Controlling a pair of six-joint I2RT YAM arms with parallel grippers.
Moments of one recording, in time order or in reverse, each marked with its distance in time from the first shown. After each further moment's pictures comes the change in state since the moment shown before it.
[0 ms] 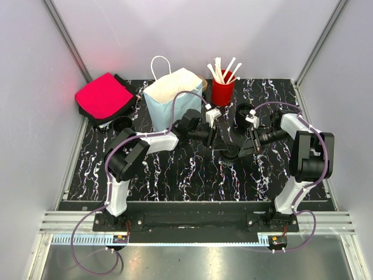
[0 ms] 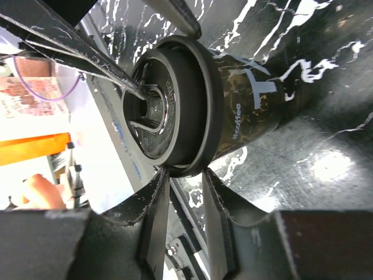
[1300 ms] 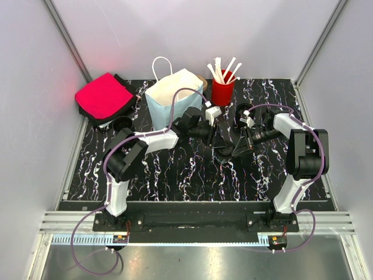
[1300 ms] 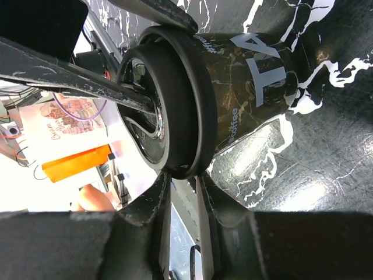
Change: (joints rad) left arm 0.001 -0.010 0.034 -0.077 -0.076 0.090; right arm 0.082 0.043 0.001 0.092 -0.002 0.300
